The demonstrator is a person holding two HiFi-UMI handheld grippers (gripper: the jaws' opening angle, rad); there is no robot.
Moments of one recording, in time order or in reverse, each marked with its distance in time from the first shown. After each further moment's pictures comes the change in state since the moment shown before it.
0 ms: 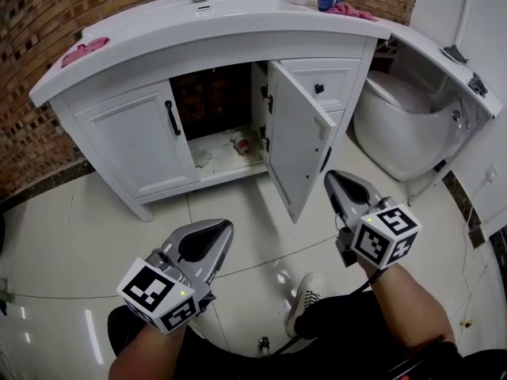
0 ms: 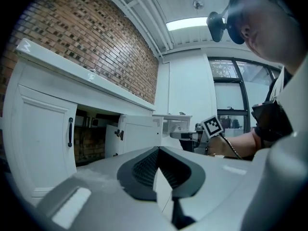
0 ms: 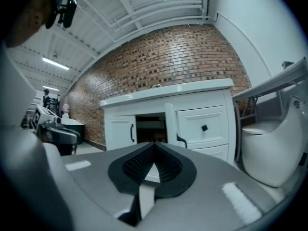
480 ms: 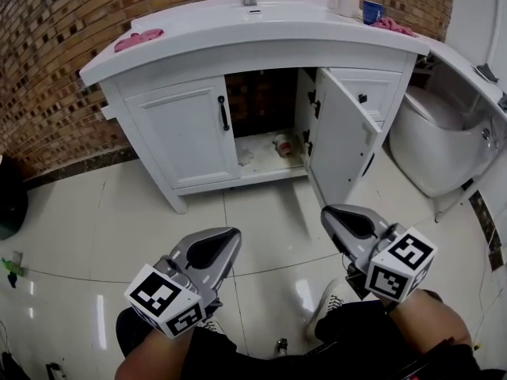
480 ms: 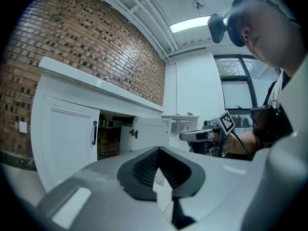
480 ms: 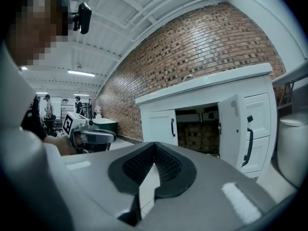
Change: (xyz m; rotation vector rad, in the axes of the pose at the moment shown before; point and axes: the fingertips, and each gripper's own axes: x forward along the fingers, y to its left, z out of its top) left arm -0.075 0.015 -0.007 -0.012 -0.004 0.118; right arm -0.008 0.137 -0.012 -0.010 0.095 0.345
